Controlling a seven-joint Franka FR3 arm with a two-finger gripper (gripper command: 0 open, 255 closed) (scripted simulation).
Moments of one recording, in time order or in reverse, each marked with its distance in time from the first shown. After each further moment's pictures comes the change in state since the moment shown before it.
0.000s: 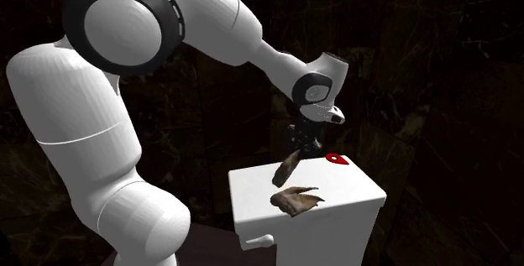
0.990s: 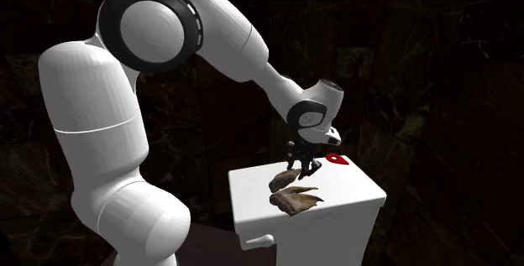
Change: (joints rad) arm 0.004 0.108 -0.006 -0.085 0.090 0.169 -0.095
